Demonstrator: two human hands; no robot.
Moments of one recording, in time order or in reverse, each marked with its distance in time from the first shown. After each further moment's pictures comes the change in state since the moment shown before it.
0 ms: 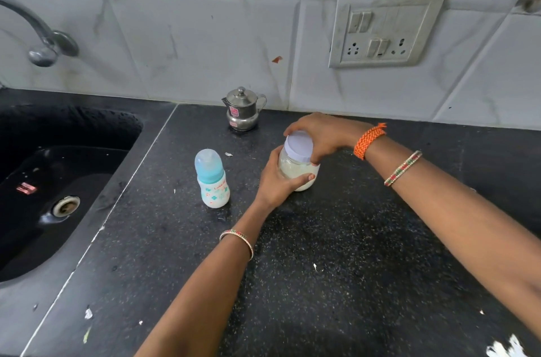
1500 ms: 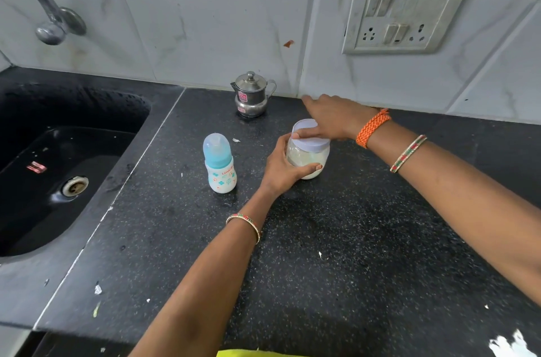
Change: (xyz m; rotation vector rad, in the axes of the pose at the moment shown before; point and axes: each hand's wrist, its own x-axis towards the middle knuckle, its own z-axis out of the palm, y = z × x) left_hand 0.003 -0.004 -0.003 0.018 -0.003 0.002; right_hand 0.000 -0.008 -0.001 -0.141 0.128 0.072
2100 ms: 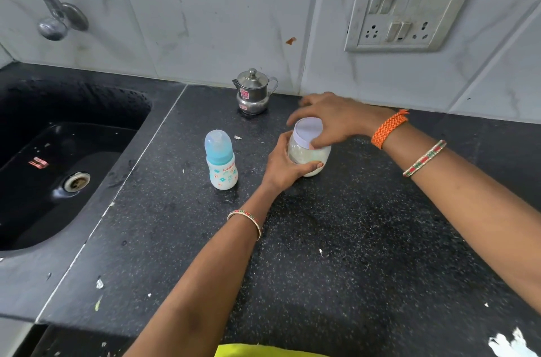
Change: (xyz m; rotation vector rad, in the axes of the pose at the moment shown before) left_hand -0.001 0.001 -0.001 0.014 0.002 0.011; right_hand -0.008 0.003 -0.002 0.009 -0.051 -0.166
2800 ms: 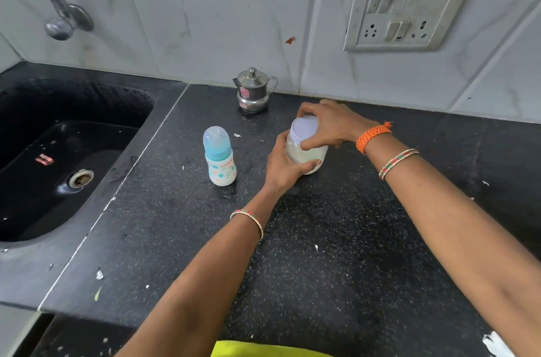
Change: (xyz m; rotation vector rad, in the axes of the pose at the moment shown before) left_hand -0.010 0.005 0.011 -0.006 0.107 -0.007; right_hand 0.007 0.012 0.033 0.322 0.136 0.145
